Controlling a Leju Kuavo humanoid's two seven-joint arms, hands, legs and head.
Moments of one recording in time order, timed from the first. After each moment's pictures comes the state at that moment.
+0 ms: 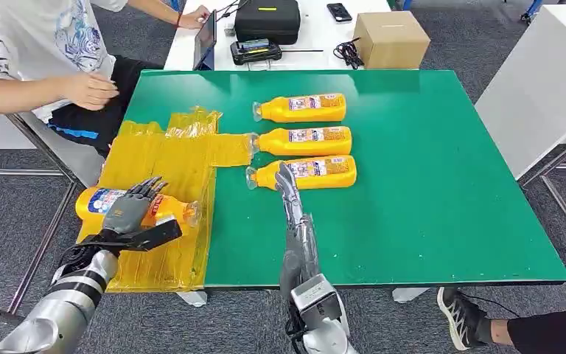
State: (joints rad) left arm -0.57 0.03 0.07 -0.53 -1.25 0.32 -0.43; right arm -0.02 0.23 0.63 -1.55 0.16 -0.25 -0.68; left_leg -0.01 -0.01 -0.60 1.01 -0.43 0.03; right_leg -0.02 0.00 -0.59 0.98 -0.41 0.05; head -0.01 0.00
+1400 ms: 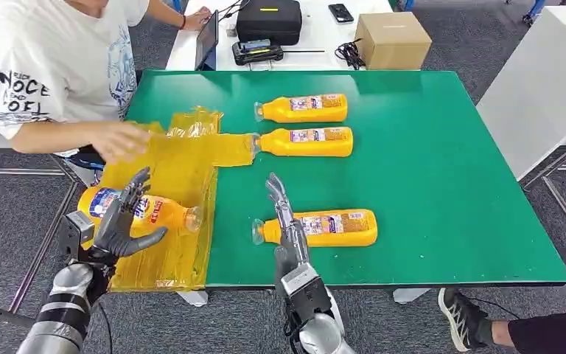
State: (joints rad) left arm -0.36 0.01 0.12 -0.92 -0.21 -0.30 -0.67; right arm -0.04 0.25 0.60 -1.42 0.14 -0.23 -0.67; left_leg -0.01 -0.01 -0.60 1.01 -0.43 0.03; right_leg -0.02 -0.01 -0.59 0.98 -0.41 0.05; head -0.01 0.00
